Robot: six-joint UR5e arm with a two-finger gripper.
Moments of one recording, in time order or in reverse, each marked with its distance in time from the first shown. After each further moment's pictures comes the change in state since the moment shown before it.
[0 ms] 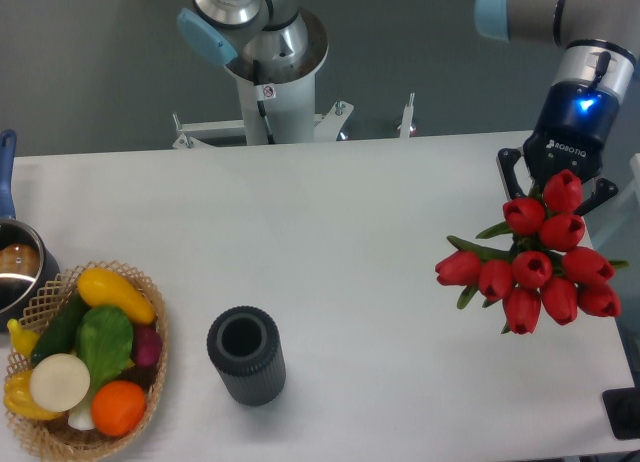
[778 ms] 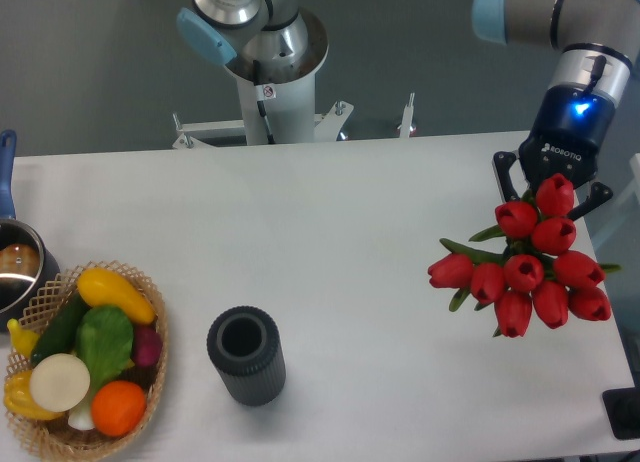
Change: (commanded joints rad) arm -0.023 -0.011 -0.006 0.000 0.003 0.009
